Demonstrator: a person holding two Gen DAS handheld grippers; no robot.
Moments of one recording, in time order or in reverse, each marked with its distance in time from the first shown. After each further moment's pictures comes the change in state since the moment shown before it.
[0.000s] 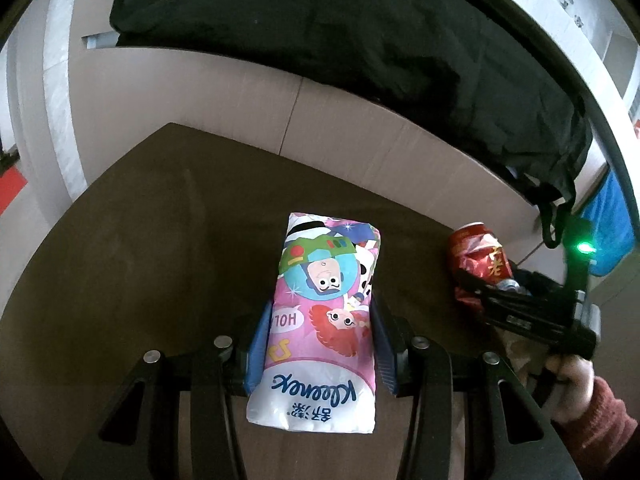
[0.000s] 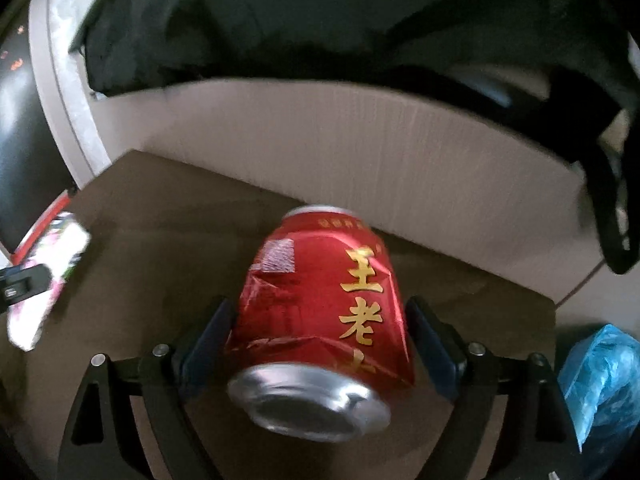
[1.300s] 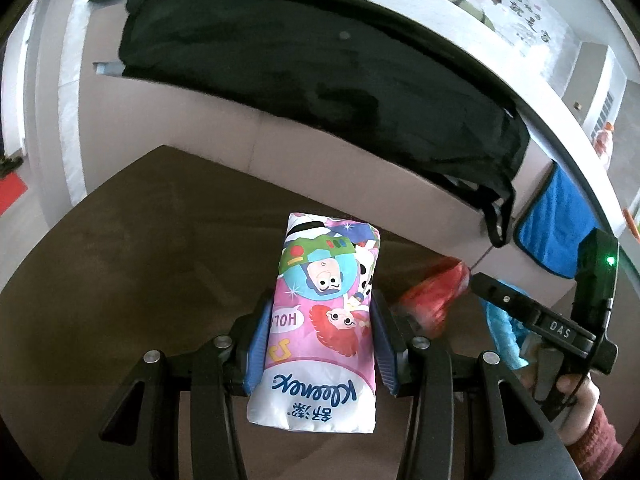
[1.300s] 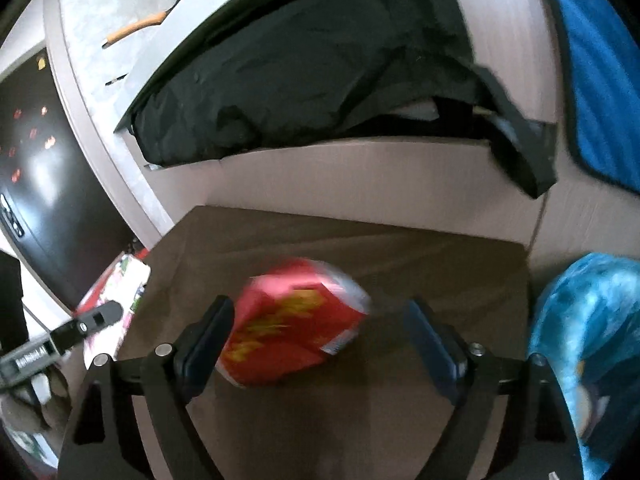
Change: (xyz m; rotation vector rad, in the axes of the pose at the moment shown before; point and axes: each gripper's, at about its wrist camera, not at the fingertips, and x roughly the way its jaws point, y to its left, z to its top) left arm -0.066 -0.048 -0.048 -0.005 -0.124 -0.041; right arm -0.106 -0.032 -0.048 0.187 -0.156 0.236
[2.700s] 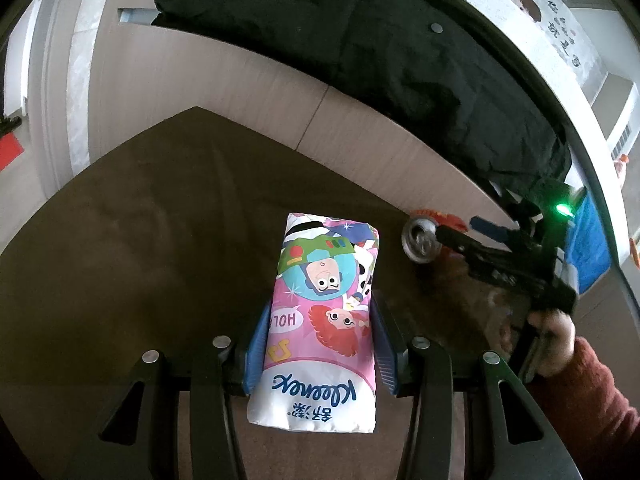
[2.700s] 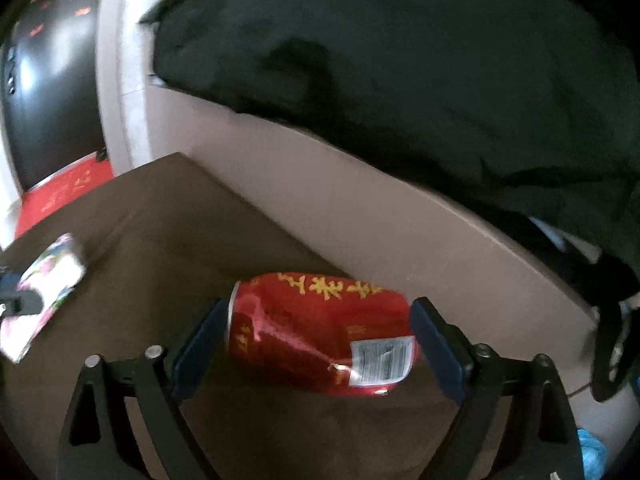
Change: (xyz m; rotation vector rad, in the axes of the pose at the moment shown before) left arm 0.036 0.083 0.004 -0.096 0.063 -0.040; right arm 0.131 0.059 0.053 -0.433 0.053 -0.156
